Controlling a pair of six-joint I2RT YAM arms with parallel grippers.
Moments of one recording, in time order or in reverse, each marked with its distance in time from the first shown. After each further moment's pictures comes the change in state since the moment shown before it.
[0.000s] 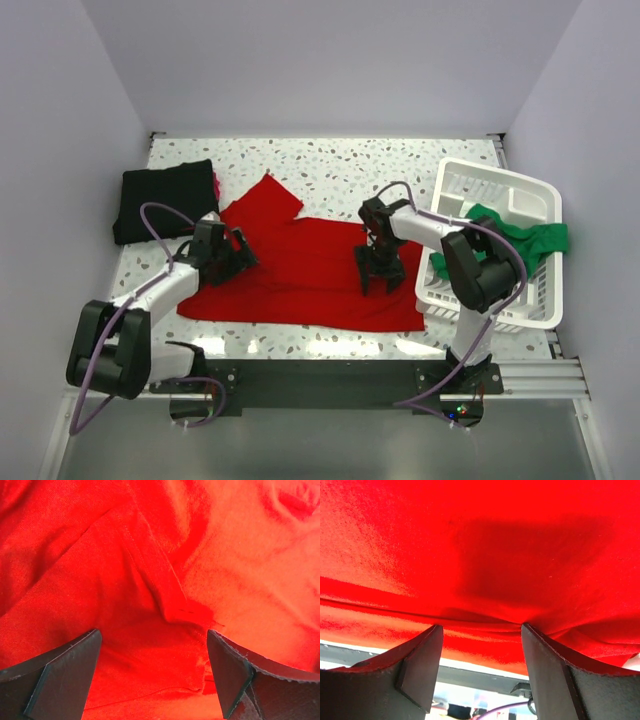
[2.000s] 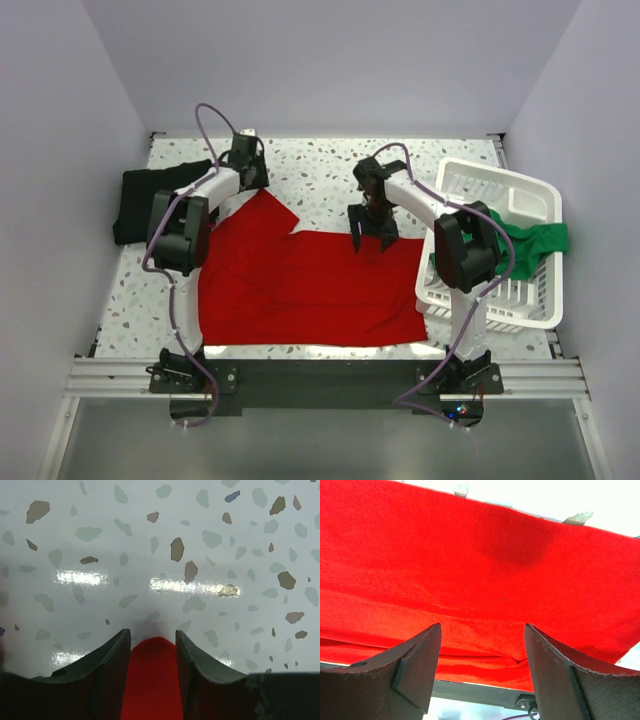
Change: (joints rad) left arm -0.005 0.876 1.049 -0.017 -0.127 0.369; right arm -0.053 0.166 0.436 -0.161 0.077 -0.003
